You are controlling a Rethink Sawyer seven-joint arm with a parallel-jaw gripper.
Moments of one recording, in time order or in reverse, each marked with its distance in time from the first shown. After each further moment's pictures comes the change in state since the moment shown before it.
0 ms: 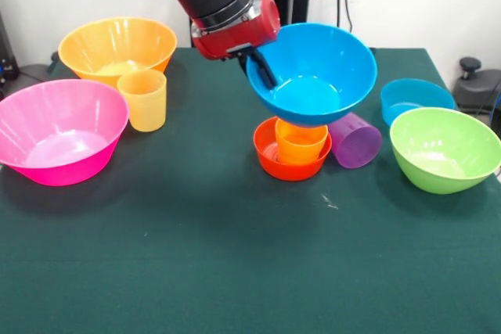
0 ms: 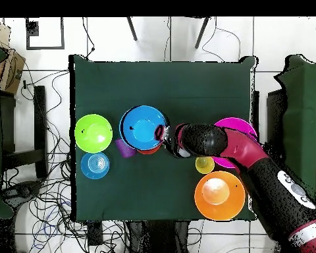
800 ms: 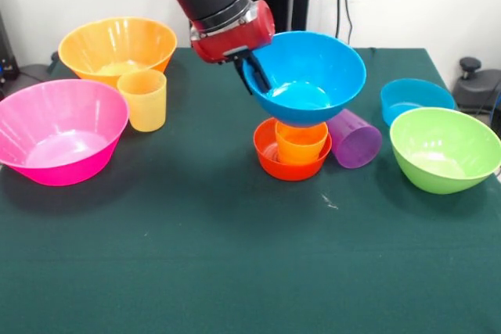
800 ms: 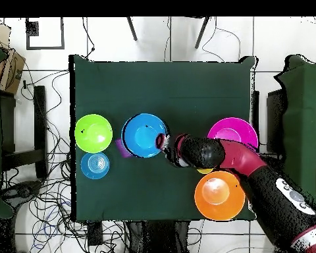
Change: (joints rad) arm -0.038 0.015 0.007 0.075 -0.095 -0.118 0.000
